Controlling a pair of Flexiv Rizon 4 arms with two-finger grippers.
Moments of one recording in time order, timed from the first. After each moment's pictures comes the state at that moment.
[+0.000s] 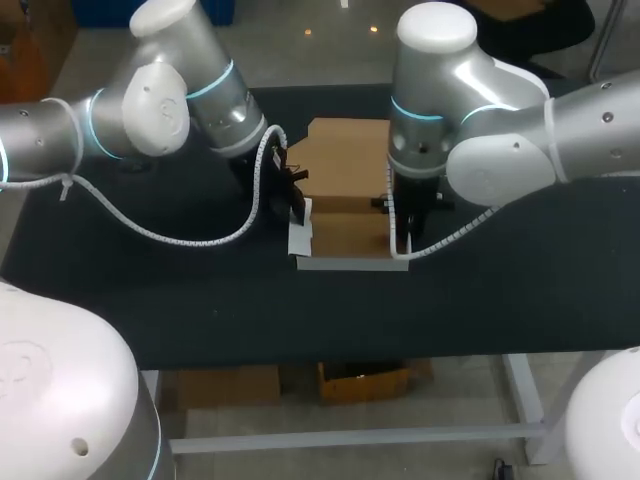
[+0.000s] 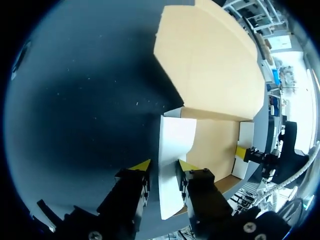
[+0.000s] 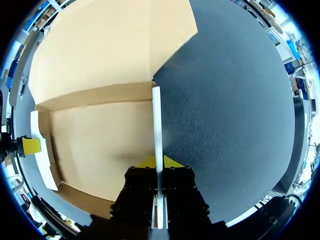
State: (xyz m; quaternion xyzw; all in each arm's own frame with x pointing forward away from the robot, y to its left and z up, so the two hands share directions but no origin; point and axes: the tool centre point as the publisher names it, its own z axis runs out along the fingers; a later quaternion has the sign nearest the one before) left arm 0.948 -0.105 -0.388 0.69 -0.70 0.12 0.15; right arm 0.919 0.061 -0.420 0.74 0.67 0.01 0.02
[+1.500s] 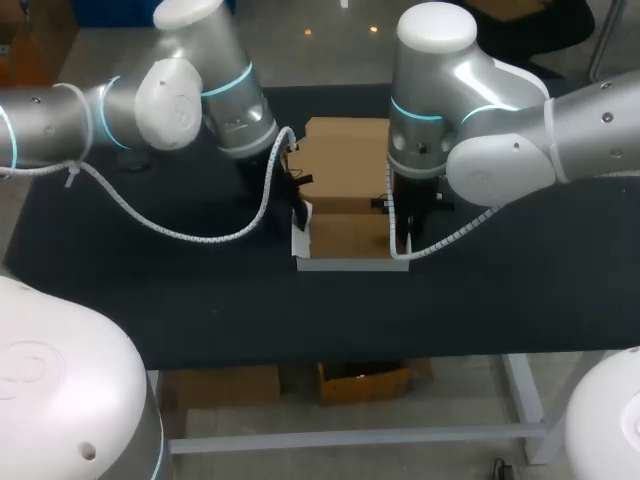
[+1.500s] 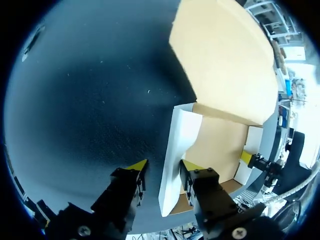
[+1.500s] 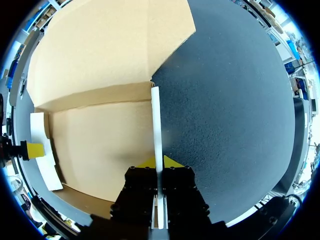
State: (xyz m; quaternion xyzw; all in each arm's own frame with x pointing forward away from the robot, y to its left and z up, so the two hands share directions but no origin) left arm 0.938 -0.103 -0.388 0.73 -0.66 0.08 0.15; right arm 0.919 0.061 -0.420 0.74 0.67 0.01 0.02
